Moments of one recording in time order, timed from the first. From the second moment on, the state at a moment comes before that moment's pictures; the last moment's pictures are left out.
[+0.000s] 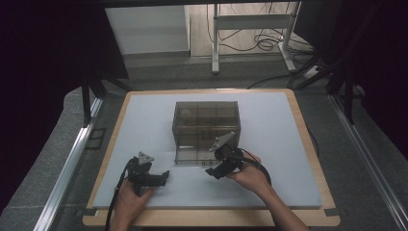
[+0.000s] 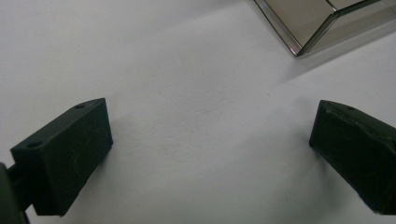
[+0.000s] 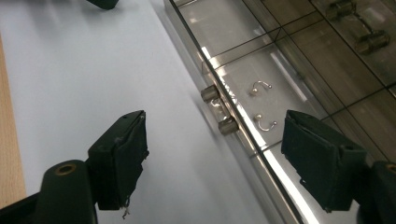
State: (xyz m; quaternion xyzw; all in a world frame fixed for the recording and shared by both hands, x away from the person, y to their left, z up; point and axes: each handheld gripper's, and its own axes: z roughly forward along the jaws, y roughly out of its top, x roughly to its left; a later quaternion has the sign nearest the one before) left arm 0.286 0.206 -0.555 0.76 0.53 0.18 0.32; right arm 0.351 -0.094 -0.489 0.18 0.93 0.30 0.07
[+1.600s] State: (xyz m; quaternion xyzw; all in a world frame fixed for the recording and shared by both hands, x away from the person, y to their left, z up) left arm 0.286 0.206 -0.555 0.77 0.53 0.18 0.32; right arm 0.303 -0.158 -0.513 0.19 0.92 0.33 0.10
